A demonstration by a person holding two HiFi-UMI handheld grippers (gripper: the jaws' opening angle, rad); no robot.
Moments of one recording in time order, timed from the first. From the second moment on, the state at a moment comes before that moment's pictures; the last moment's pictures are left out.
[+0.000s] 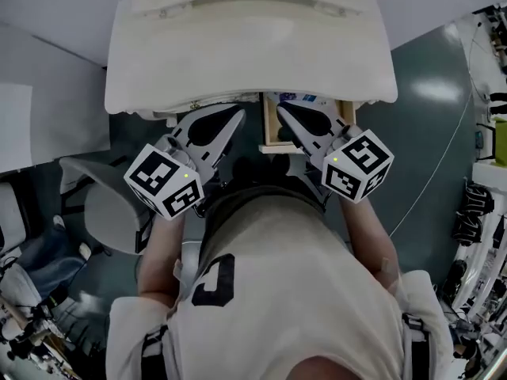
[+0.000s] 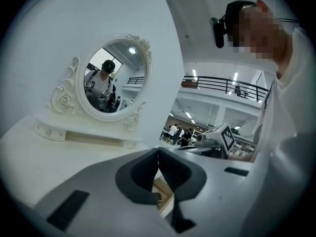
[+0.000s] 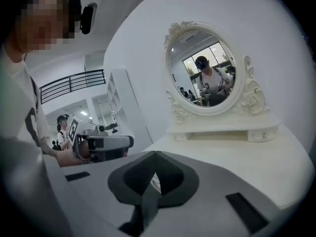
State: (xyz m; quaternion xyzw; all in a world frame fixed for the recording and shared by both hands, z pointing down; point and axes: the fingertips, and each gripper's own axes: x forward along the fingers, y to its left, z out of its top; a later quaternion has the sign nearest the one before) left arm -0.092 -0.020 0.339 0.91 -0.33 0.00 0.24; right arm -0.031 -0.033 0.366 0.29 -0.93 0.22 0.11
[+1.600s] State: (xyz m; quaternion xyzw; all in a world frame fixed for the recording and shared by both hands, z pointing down) left arm -0.046 0.018 0.331 0.93 -0.30 0.03 0.22; right arm 0.007 0.007 0.352 0.29 -0.93 0.21 0.08
